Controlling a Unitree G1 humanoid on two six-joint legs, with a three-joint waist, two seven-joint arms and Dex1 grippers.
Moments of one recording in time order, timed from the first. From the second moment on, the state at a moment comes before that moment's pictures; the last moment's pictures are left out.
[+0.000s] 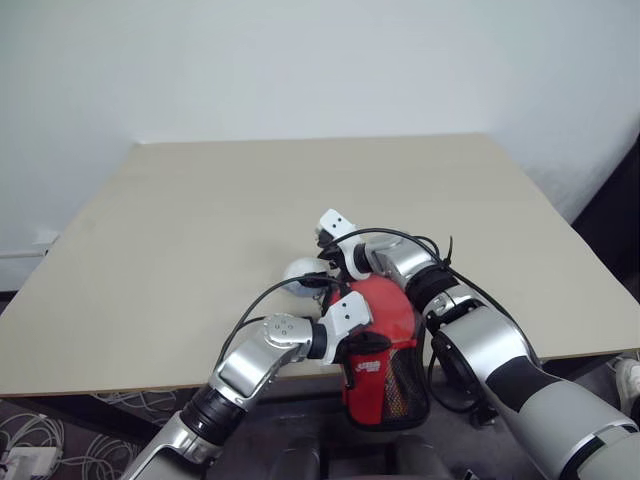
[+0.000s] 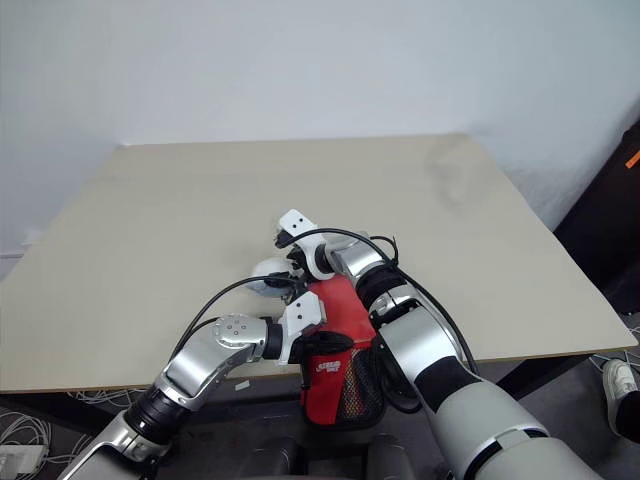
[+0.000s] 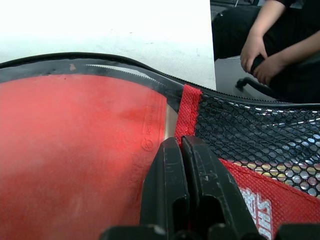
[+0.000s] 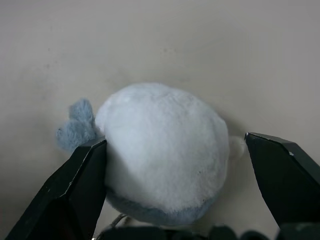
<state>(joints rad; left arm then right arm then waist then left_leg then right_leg) -0.32 0.39 -0.50 -0.12 -0.24 0.50 -0.85 -1.13 0.04 0.23 1.14 -0.02 0.34 0.88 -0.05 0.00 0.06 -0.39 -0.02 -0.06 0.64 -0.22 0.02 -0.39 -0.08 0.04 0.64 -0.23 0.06</state>
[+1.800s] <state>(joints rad) -0.35 0.32 -0.45 0.03 -0.10 0.36 -0.79 -1.18 0.01 0.04 1.25 -0.02 0.28 0.50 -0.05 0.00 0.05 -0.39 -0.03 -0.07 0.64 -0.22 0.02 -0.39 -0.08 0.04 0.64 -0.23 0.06</state>
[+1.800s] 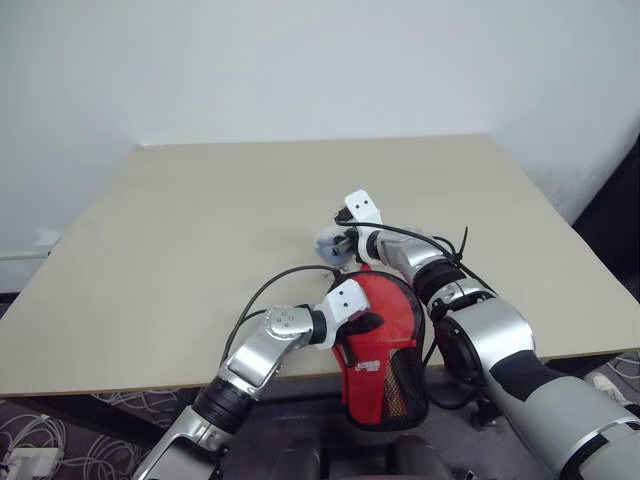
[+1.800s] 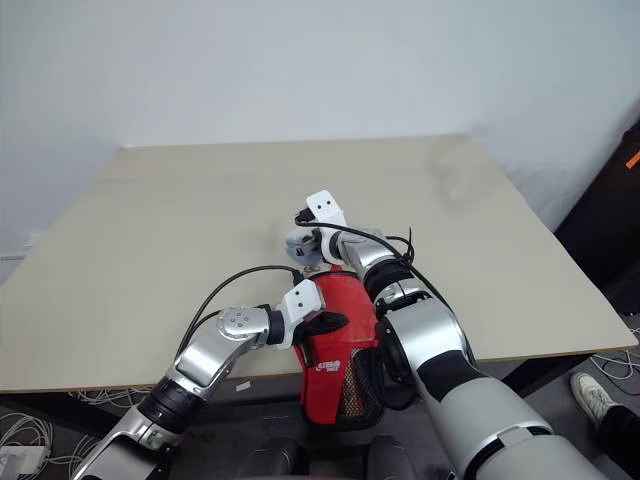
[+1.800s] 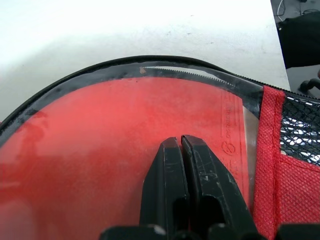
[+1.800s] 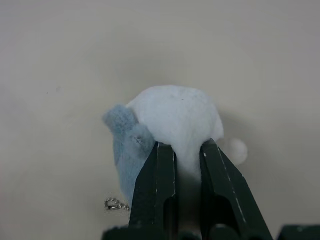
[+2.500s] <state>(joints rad) -0.36 0.29 -0.45 0.08 -0.09 0.35 -0.79 -1.14 -0.18 0.06 1.10 -0.04 0.35 0.55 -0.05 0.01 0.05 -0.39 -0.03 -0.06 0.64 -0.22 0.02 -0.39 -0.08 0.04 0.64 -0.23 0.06</state>
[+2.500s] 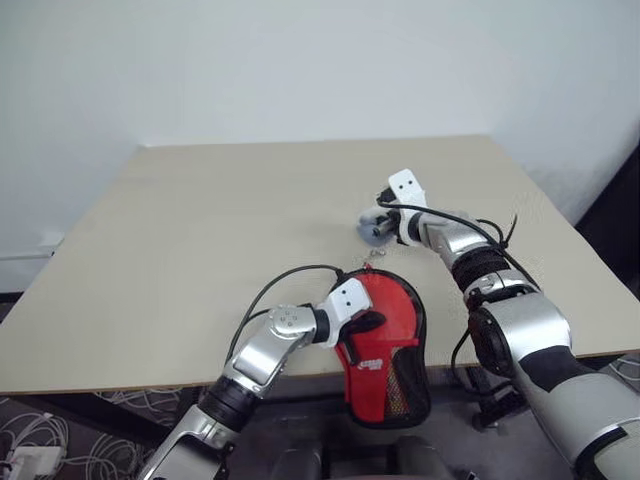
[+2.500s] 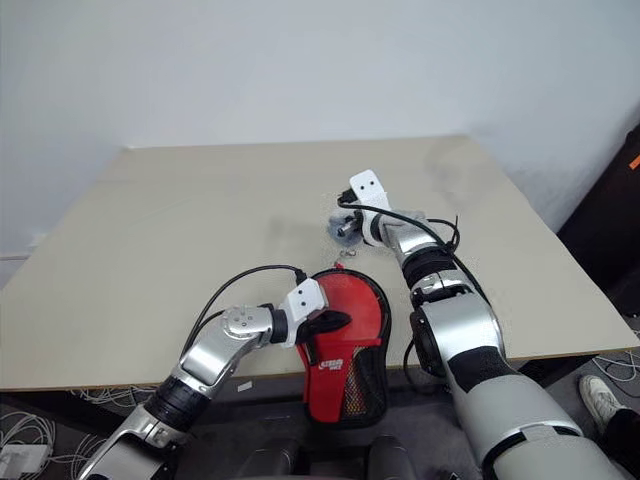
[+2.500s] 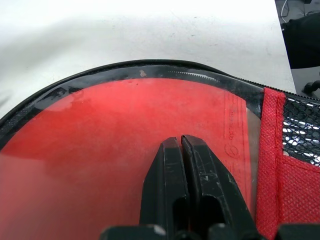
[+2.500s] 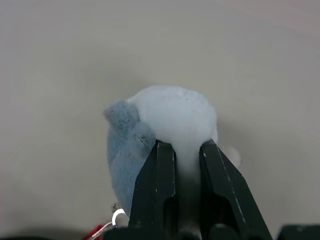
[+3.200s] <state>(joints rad) -0.36 0.27 -0.45 0.09 -0.09 0.34 -0.77 -0.77 -0.50 0.08 0.41 0.03 0.71 0.71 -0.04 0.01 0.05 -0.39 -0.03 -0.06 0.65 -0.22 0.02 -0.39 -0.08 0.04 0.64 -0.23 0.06</state>
